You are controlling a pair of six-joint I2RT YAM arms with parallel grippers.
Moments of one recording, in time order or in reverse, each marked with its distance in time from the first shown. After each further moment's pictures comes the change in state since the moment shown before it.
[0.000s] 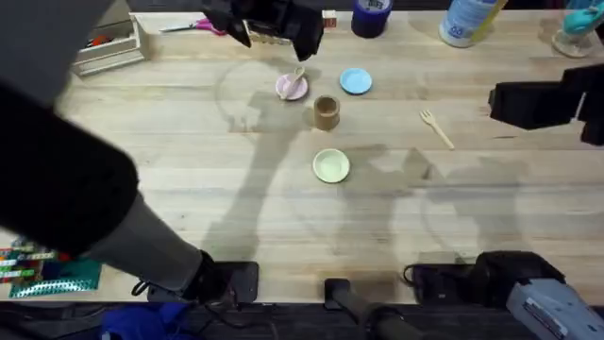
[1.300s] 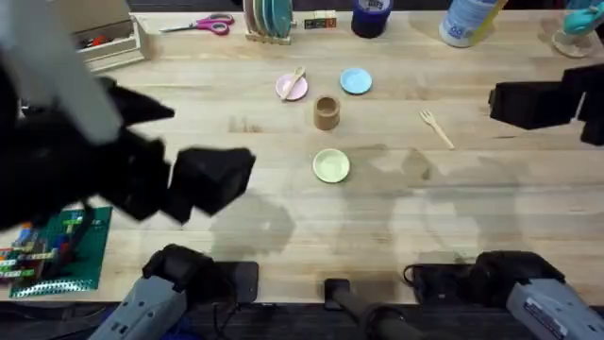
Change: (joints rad) left arm 0.000 -1.071 -0.577 -0.063 0.061 0.127; right arm 0.000 0.000 0.000 0.000 0.000 0.000
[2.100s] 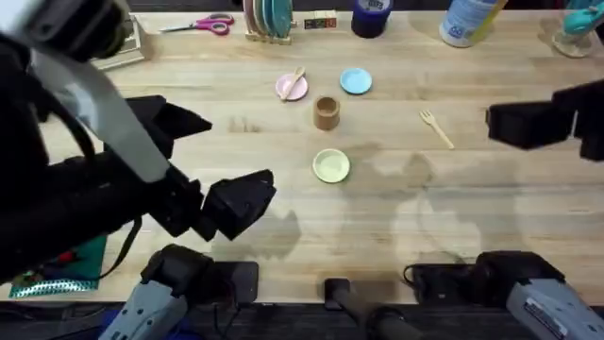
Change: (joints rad) left arm 0.000 -0.152 -0.258 0.182 0.137 0.117; right arm 0.000 0.000 0.000 -0.067 0.000 -0.102
